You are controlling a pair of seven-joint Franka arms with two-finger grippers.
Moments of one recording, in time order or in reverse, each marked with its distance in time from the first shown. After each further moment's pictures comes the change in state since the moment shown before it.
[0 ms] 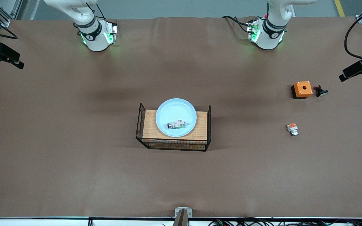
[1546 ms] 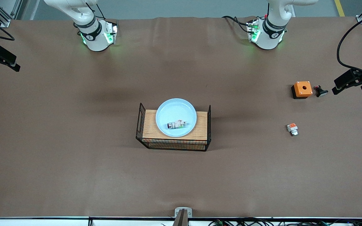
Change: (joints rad) left arm -0.068 0.085 -0.018 0.111 0.001 0.096 0.081; right arm 0.000 0.000 -0.007 0.000 -0.011 0.043 0.000
